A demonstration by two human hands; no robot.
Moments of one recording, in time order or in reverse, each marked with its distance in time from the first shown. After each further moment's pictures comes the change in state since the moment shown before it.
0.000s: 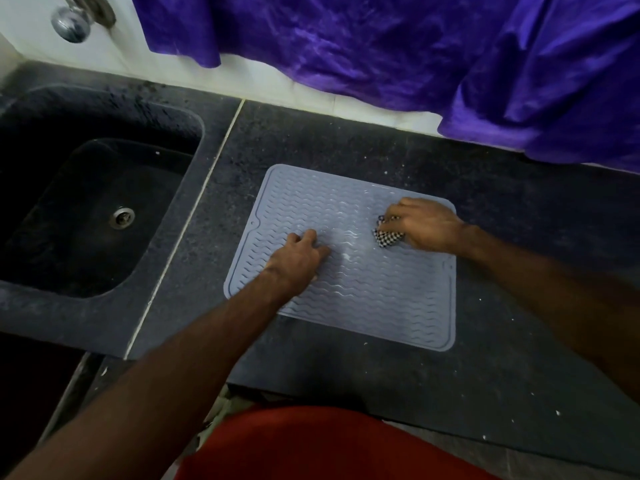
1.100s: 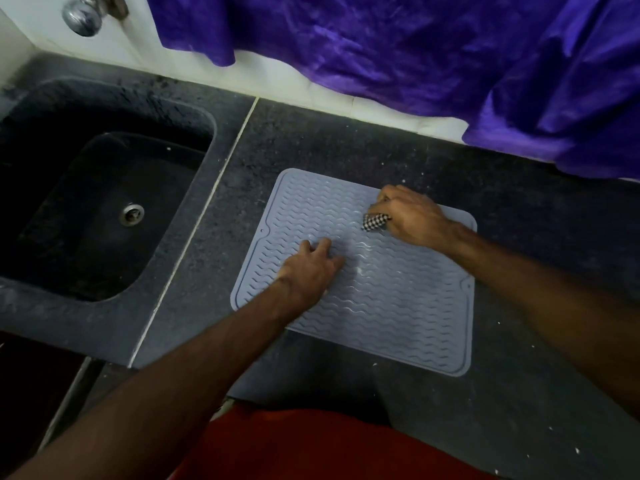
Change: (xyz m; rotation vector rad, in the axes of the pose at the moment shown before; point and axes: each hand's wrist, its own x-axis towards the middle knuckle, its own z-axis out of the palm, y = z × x) left_hand 0.007 0.004 -0.012 0.067 -0.060 -0.024; right_hand 0.067 -0.003 -0.006 0.297 0.110 0.215
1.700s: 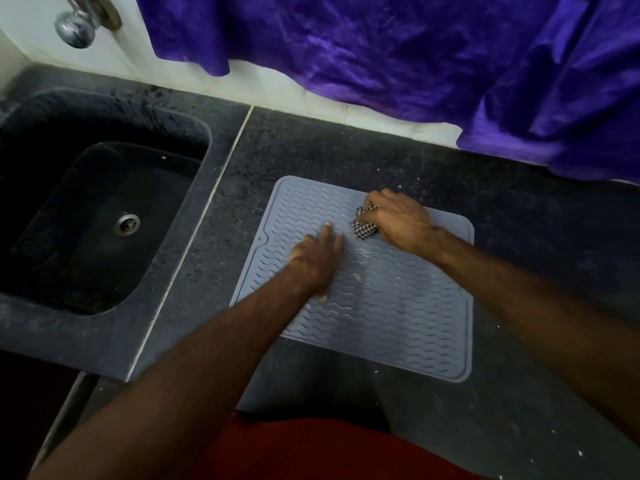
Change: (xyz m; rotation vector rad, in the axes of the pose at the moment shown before) left_hand 0.033 0.003 -0.025 0.051 -0.191 -0.091; right_hand 0.012 -0.016 0.000 -0.245 -0.057 -0.042
